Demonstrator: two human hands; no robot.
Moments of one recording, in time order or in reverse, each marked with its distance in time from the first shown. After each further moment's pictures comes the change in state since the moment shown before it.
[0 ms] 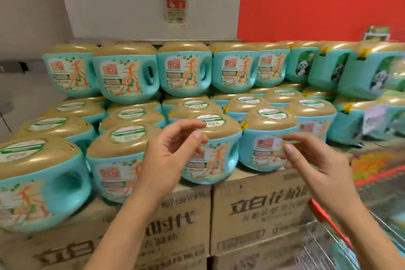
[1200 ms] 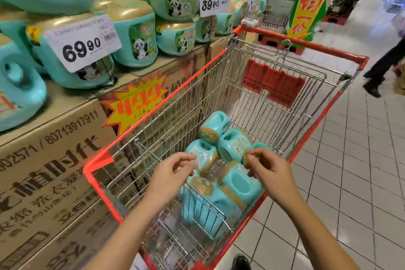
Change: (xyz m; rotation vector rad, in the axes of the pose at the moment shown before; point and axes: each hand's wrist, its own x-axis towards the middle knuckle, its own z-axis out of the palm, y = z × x) left_hand -0.126 -0.153 0.576 0.078 -0.777 -0.556; right_hand -0.206 0.294 -0.419 -0.089 0.343 0.856
